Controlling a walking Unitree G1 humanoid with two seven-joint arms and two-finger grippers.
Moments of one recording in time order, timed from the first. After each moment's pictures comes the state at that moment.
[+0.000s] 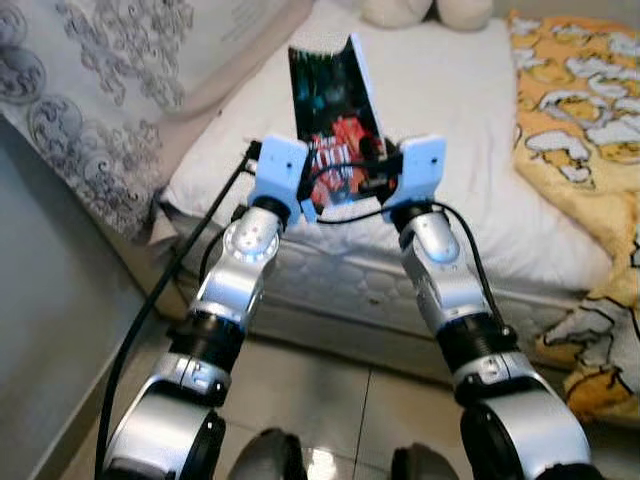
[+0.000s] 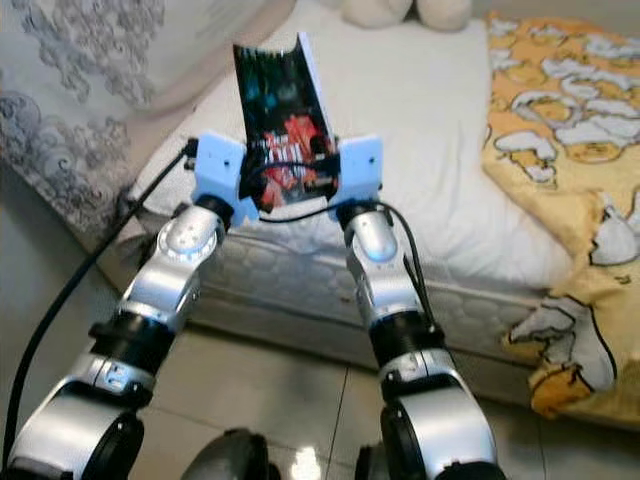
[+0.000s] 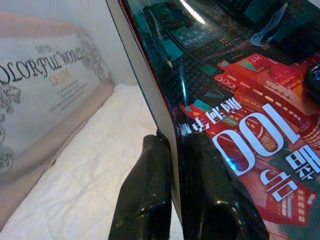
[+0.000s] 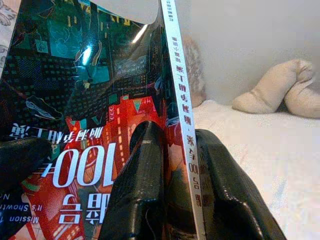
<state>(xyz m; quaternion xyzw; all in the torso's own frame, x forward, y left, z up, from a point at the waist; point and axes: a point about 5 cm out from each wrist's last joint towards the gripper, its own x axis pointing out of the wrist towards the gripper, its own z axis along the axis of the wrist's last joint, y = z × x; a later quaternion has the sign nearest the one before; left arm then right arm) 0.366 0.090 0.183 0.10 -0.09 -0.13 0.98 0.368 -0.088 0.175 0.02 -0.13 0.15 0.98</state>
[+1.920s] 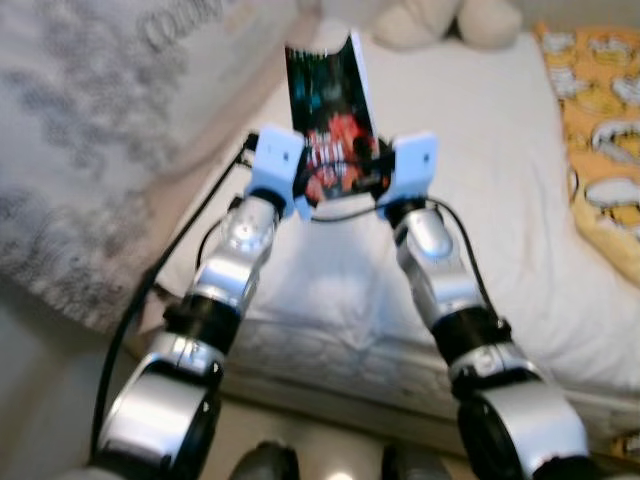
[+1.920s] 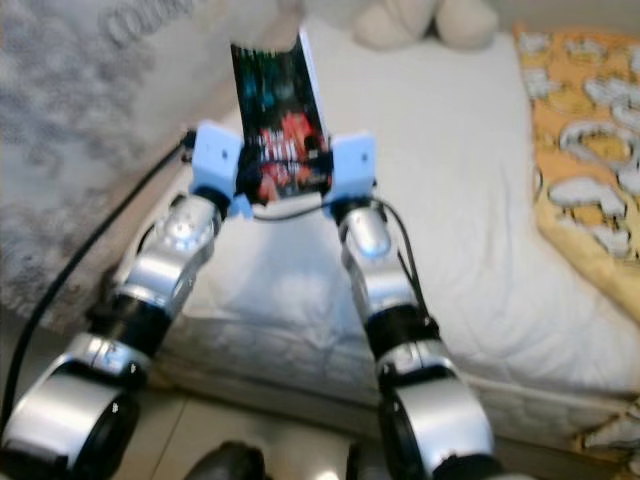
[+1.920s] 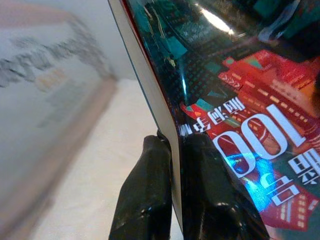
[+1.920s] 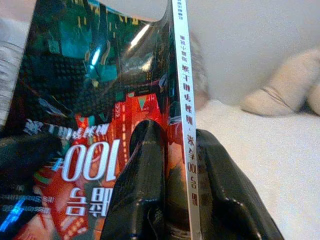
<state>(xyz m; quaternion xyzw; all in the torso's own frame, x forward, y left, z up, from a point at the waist) 0.377 0.090 0.183 0.11 -0.06 -0.13 0.98 0.372 -0.087 0.172 0.01 -0.11 0.15 0.98</state>
